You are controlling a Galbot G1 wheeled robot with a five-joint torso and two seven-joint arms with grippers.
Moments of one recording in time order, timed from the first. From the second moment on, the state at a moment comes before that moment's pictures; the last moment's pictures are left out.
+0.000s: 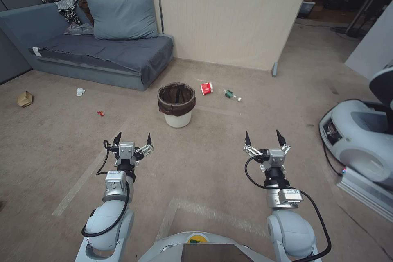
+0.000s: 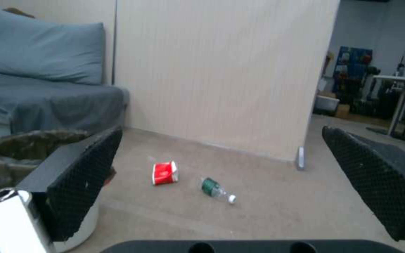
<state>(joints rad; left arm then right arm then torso) 1.62 -1.45 -0.50 -2.29 0.06 0.25 -0.13 -1.65 1.61 0.62 2.18 -0.10 0.20 -0.05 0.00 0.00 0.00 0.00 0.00</state>
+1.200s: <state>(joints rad) 1.62 -1.46 -0.50 -2.29 0.07 0.24 -0.13 -1.64 1.61 0.63 2.16 -0.11 0.26 -0.05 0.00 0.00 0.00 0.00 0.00</state>
